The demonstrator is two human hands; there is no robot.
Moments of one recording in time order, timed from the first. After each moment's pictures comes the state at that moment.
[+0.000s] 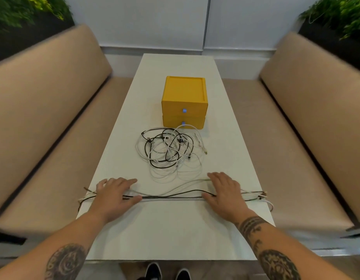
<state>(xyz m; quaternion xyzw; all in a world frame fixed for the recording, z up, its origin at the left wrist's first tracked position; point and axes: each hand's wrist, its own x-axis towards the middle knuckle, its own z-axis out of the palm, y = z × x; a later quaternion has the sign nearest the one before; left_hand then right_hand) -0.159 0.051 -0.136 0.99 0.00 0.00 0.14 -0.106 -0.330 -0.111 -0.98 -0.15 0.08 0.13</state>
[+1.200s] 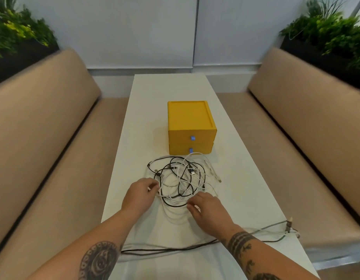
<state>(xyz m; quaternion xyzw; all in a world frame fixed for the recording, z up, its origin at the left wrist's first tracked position) -0.016 0.038 -0.094 0.93 0.04 0.01 0.35 -0.051 -0.209 -0.095 -0.96 -0.18 0.03 0.23</state>
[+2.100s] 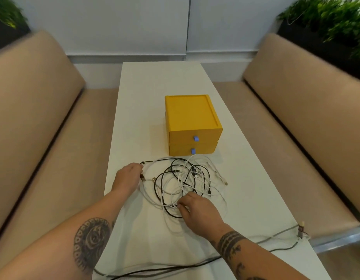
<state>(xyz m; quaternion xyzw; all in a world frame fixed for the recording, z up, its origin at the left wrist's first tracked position) 0.082 0.090 -0.093 0.88 0.15 -0.08 0.45 -0.014 -0.152 -0.101 -0.95 -0.15 0.05 0.25</state>
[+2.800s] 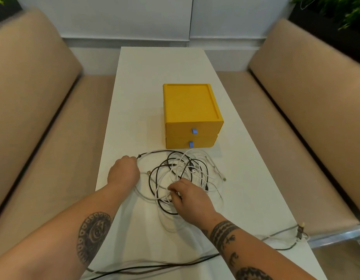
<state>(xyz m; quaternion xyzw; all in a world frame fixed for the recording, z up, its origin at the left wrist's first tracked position) 0.095 0.079 -0.116 0.99 0.09 -0.06 0.09 0.005 -0.147 -0.099 -0.94 -0.16 0.02 0.31</state>
